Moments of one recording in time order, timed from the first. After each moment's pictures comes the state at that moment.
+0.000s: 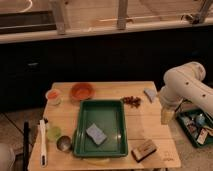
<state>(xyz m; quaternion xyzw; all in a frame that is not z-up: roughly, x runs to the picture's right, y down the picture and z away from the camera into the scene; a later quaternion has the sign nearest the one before) 0.284 0.106 0.684 -0.28 0.02 0.02 0.96</state>
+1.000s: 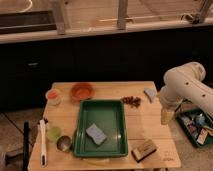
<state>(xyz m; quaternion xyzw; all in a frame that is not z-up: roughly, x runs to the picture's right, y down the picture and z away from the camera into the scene) 0.284 0.106 0.685 -0.28 0.02 0.02 0.96</state>
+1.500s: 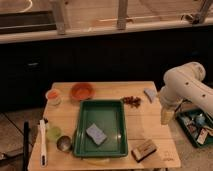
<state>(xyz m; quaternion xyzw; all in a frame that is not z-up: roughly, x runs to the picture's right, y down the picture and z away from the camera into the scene) 0.281 0.106 0.690 -0.28 0.02 0.01 0.96</state>
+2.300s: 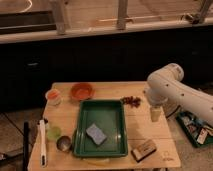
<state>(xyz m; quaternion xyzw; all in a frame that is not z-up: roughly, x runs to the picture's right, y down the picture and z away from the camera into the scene) 0.239 0.099 0.738 -0.27 0.02 -0.05 0.96</state>
